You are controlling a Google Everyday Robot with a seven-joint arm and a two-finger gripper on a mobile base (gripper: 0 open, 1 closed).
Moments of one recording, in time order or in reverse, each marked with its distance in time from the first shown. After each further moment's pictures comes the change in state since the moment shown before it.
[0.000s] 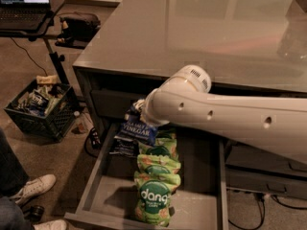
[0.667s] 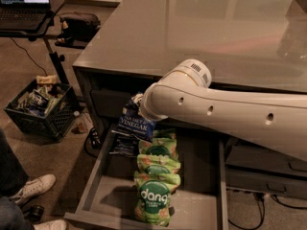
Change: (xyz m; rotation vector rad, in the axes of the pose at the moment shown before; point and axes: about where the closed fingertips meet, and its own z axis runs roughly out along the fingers) arm -0.012 -0.019 -0.009 0.030 -0.022 0.000
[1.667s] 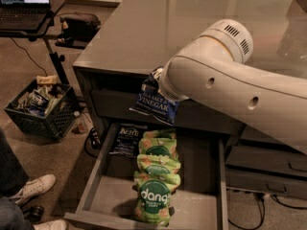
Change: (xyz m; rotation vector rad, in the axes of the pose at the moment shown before) arm 0.010 -0.056 -0.113 0.176 0.084 0.042
